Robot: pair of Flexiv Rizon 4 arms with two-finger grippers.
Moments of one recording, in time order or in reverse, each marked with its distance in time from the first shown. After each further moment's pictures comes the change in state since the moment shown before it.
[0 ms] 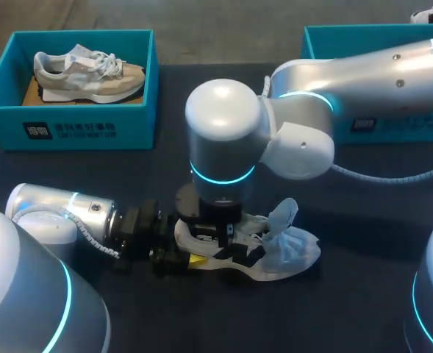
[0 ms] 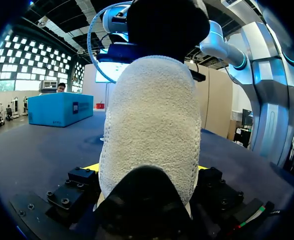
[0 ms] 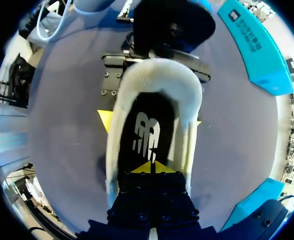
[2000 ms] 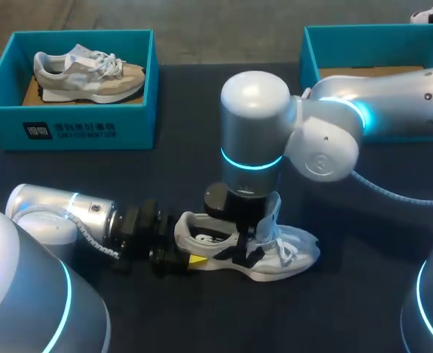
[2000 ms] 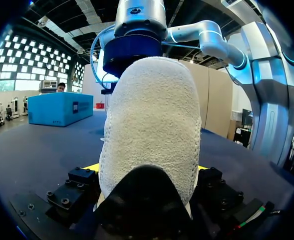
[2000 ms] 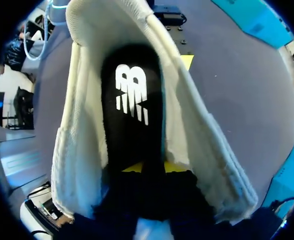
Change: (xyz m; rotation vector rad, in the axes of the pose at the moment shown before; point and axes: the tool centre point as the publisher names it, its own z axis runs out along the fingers) left arm 0.000 0.002 0.000 0.000 0.001 0.000; right arm 0.018 -0.048 0.024 0.032 0.198 0.229
